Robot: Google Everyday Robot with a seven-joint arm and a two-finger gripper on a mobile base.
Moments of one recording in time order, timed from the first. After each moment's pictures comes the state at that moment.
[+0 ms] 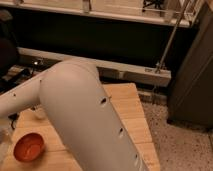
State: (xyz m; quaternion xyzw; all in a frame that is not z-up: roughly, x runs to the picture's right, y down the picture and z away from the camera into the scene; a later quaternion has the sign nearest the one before) arm -0.452 0.265 0.612 -0.41 -0.03 0.12 0.90
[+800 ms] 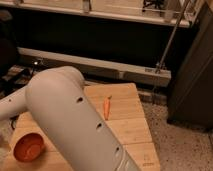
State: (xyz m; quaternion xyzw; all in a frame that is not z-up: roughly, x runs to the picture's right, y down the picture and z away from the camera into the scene) arm -0.477 0.303 0.638 -0.45 0.00 0.10 0.89
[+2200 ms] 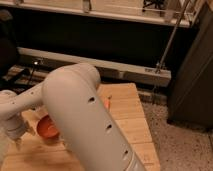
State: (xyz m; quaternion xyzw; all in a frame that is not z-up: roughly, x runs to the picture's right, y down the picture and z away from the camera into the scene) arm -0.396 0.242 0.725 -0.40 0.07 0.23 0.89
